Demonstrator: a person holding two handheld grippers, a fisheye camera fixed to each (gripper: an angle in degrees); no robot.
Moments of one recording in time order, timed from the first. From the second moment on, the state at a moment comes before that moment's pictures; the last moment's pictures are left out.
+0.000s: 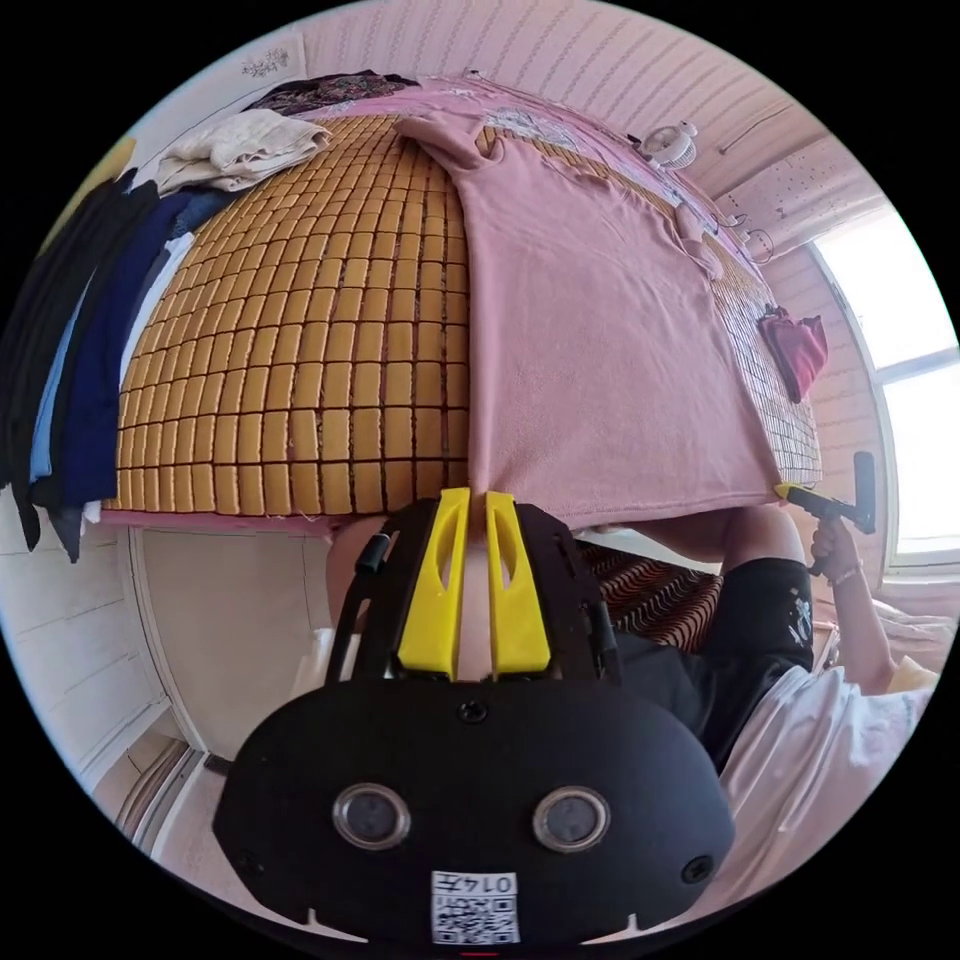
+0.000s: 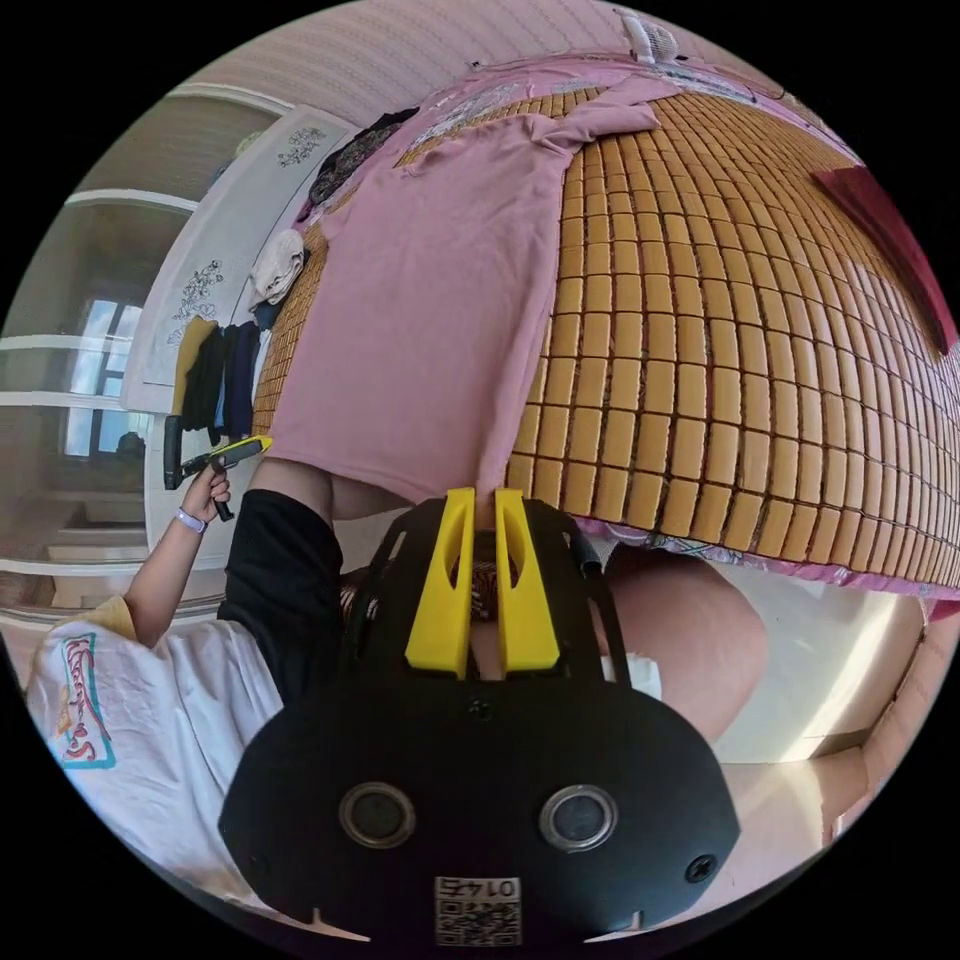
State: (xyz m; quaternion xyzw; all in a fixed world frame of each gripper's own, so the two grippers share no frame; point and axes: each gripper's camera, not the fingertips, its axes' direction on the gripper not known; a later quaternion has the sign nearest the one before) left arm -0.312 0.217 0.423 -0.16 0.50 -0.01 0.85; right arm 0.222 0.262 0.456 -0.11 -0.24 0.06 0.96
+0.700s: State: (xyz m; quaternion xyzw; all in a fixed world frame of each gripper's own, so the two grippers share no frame) left arm -0.158 0.138 0.382 -0.03 0.59 0.10 0.80; right arm 0.327 0.152 0.436 0.05 -0.15 0.09 0.98
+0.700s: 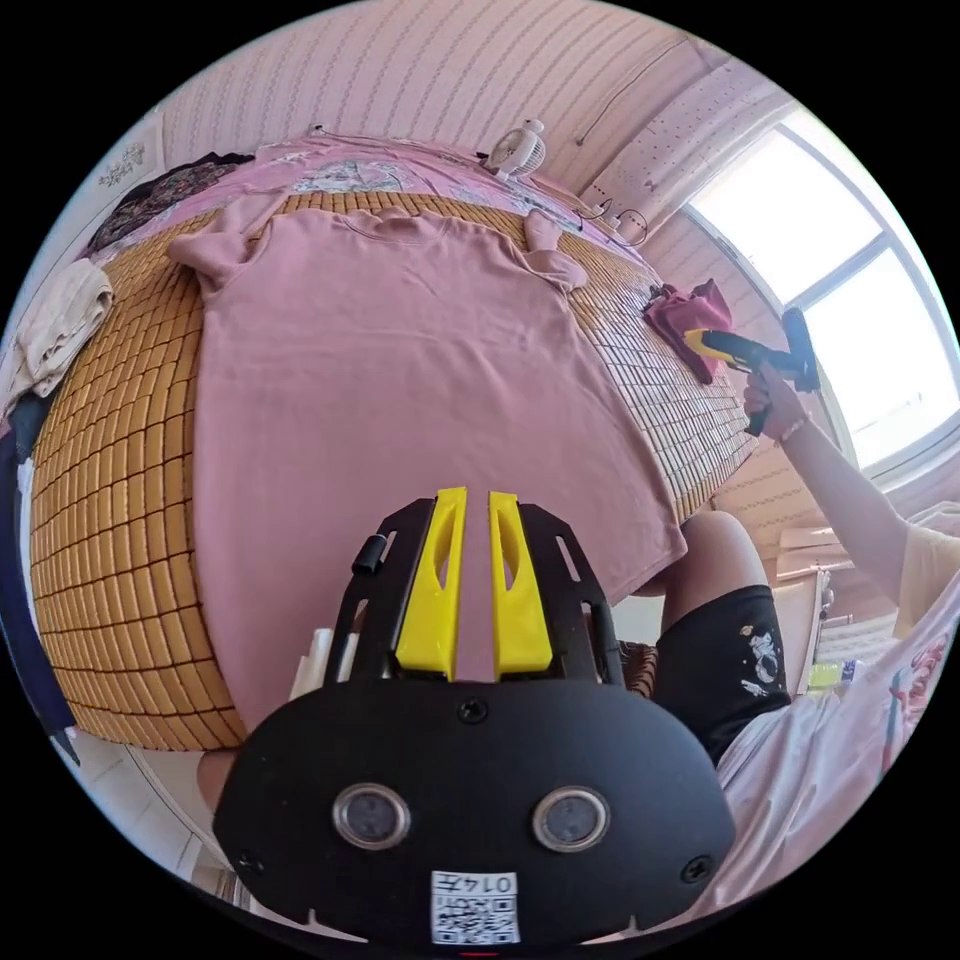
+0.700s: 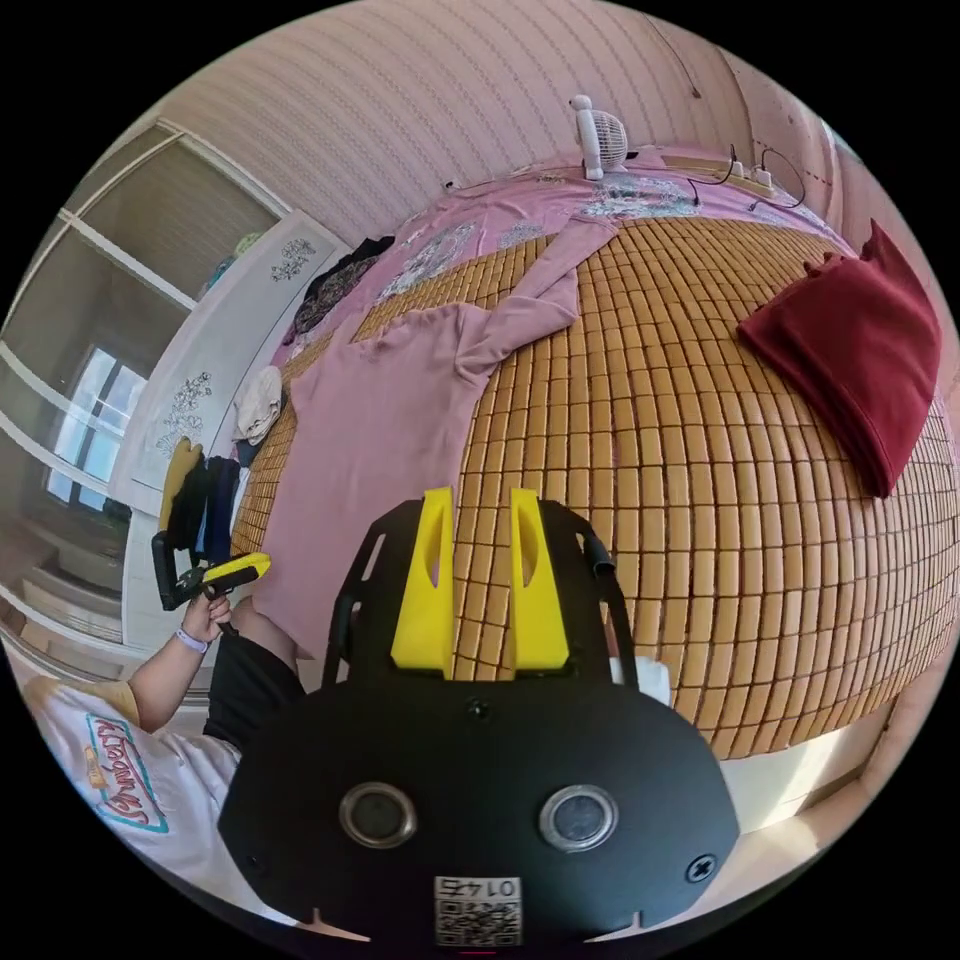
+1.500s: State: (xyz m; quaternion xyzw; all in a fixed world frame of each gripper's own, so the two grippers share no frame) left arm -0.079 0.148 0.422 0.02 0.58 0.15 0.80; right arm 0.334 0.070 0.429 0.21 -0.29 -0.05 0.93
